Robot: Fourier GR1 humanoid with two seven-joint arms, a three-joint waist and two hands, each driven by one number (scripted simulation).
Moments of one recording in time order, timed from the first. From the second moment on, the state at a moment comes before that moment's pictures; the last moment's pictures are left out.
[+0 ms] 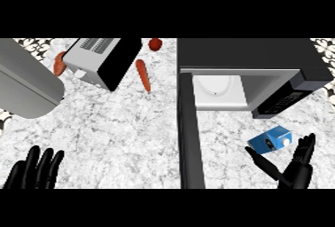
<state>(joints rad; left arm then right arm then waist) 0.54 0.06 -0.37 -2.41 -0.12 0.06 -0.04 0.05 -0.04 -0.21 -1.10 -0.19 -0.51 -0.75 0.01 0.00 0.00</state>
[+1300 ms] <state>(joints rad) 0.59 0.09 -0.36 -2.42 -0.07 0.07 -0.08 0.05 -0.14 -0.01 -0.89 -0.13 0.04 -1.04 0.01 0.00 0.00</state>
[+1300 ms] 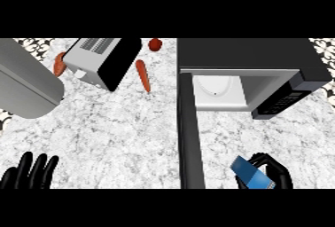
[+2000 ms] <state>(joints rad) 0.62 0.13 -0.26 -2.41 0.04 0.03 -0.10 0.06 -0.12 0.08 -1.20 -0.07 0.00 -0.82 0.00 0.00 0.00</state>
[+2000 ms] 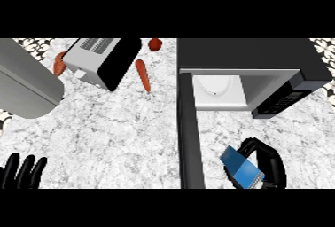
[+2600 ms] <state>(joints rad) 0.62 0.13 -0.23 -2.37 0.05 0.00 -0.13 -0.29 -0.09 0.04 -1.06 0.09 -0.25 -0.53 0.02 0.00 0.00</state>
